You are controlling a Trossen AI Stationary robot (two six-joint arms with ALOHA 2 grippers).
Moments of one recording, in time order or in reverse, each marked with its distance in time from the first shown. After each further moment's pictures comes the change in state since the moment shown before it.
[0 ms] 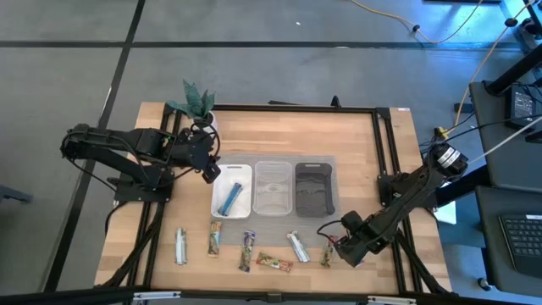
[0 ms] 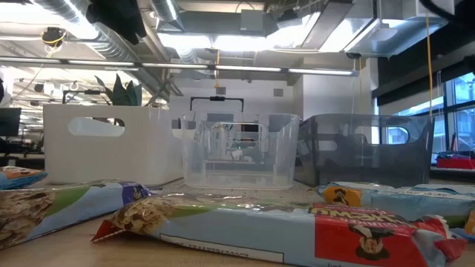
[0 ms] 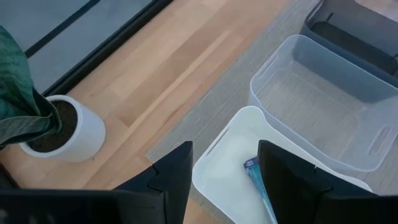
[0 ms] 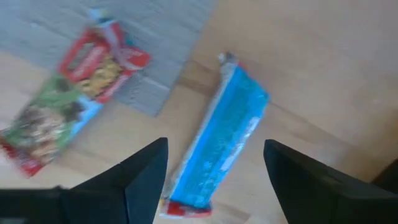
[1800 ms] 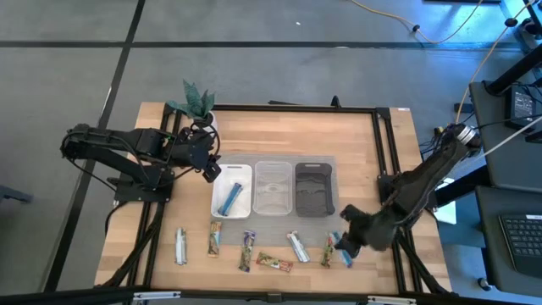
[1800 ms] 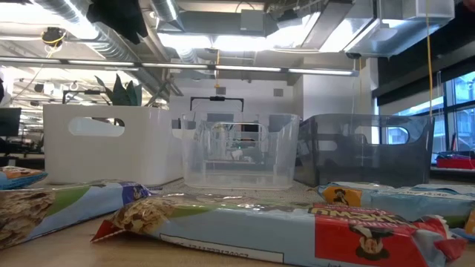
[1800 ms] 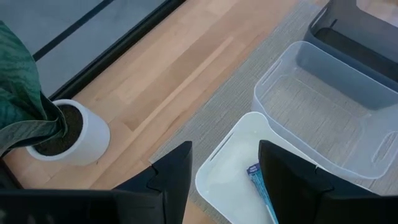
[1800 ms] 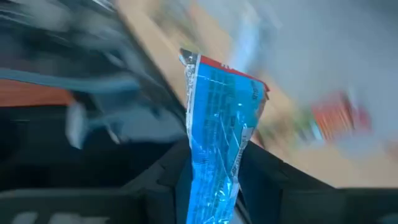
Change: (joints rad) left arm 0.000 0.000 0.000 0.007 -0.027 0.001; right arm 0.000 -0.397 -0.059 0.418 0.327 -0.326
